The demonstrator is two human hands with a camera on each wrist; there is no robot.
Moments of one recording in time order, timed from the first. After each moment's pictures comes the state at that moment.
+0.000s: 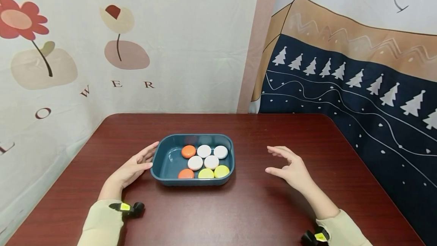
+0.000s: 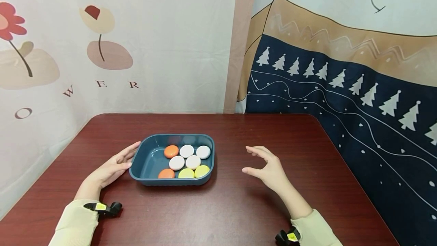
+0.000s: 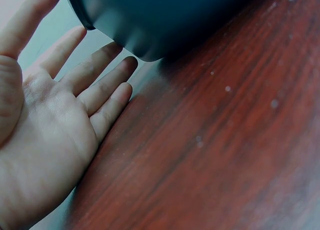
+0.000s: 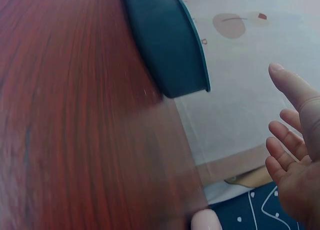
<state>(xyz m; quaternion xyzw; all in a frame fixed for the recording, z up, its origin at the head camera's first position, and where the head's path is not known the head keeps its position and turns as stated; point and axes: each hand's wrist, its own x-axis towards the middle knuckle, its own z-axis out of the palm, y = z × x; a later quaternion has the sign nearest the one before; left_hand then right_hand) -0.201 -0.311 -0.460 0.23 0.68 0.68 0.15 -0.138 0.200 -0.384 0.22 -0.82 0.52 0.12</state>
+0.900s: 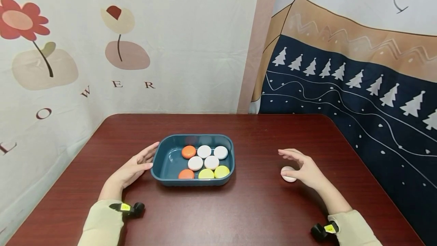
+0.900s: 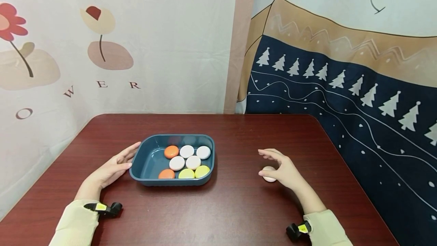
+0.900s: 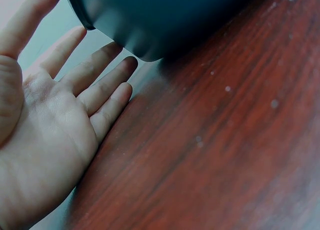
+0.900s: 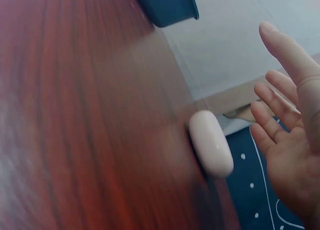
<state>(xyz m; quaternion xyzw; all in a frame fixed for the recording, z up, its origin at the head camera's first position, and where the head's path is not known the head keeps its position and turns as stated) -0.199 -0.310 -0.458 0.22 0.69 0.67 0.15 -0.156 0.252 -0.409 0.27 -0.82 0.50 0.07</state>
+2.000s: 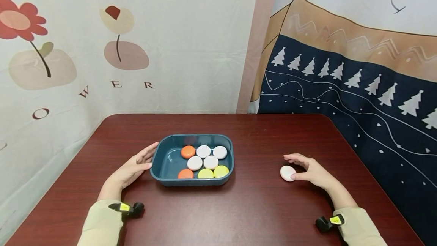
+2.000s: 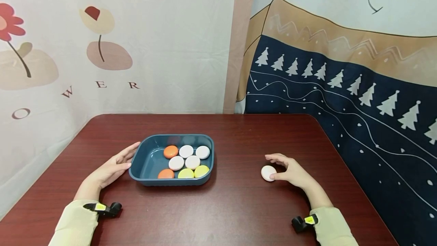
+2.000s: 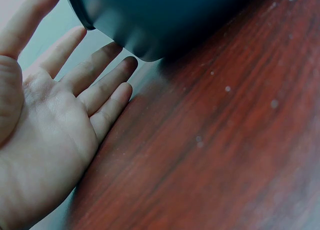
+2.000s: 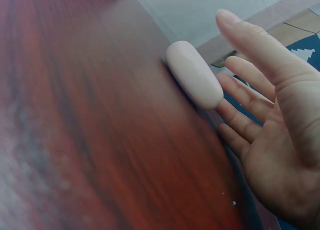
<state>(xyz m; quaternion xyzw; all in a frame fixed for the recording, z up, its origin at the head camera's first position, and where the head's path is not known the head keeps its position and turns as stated) -0.201 -0.311 -0.460 0.23 0.69 0.67 0.15 -0.186 0.307 -0.460 0.33 -0.79 0.51 -0.01</state>
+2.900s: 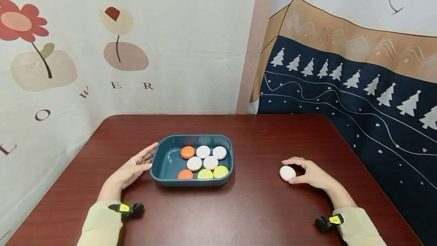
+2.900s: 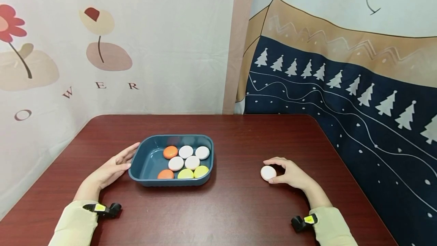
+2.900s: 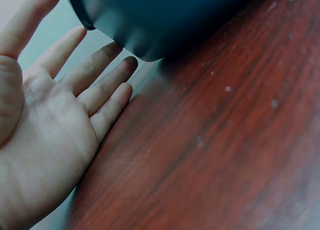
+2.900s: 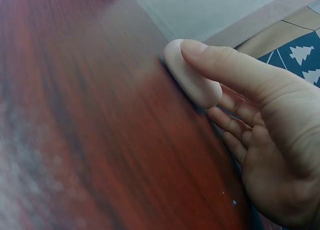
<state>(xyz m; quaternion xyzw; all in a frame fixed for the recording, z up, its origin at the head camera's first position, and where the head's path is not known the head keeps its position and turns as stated) -0.199 -0.310 -0.458 0.22 0.70 0.67 0.15 -0.180 0.306 -0.460 0.28 -0.85 0.44 -0.02</state>
